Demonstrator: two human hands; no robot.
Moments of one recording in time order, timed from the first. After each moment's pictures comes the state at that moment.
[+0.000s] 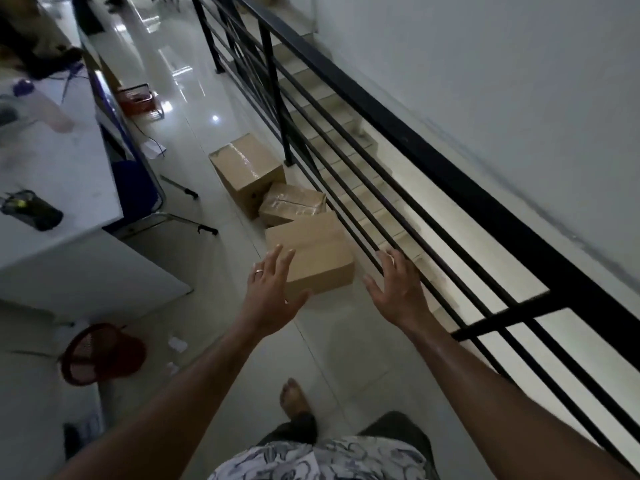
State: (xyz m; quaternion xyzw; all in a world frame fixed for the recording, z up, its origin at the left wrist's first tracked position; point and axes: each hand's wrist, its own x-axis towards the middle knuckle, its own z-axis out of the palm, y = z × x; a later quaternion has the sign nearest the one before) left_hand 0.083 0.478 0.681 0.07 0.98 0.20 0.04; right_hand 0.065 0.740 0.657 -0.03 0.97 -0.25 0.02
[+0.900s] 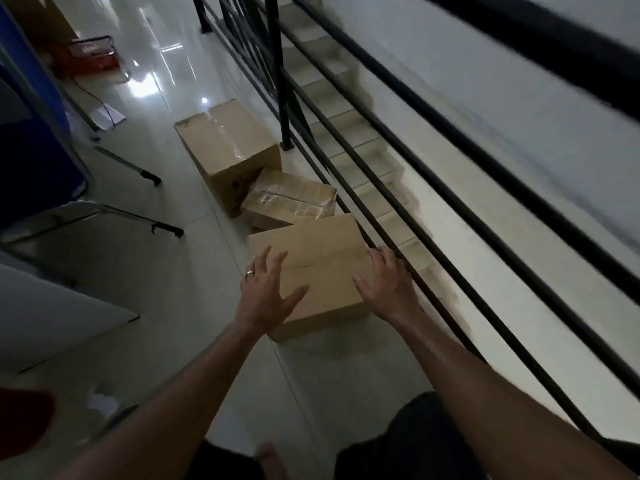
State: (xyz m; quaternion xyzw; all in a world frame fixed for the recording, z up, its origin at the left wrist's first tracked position) left_hand -0.168 0.400 0.325 -0.03 0.97 0.25 0.04; right_hand -0.198 0.646 0.332 -0.03 0.98 -0.20 0.07
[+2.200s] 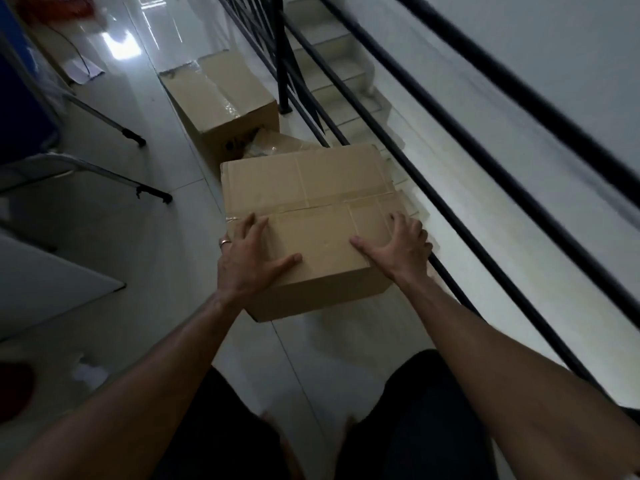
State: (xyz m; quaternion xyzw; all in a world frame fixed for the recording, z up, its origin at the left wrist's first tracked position) left_hand -0.172 0.361 0.261 -0.09 0.96 0.26 0.03; right_hand -0.215 0.640 0.257 0.12 0.97 -0.22 0.05
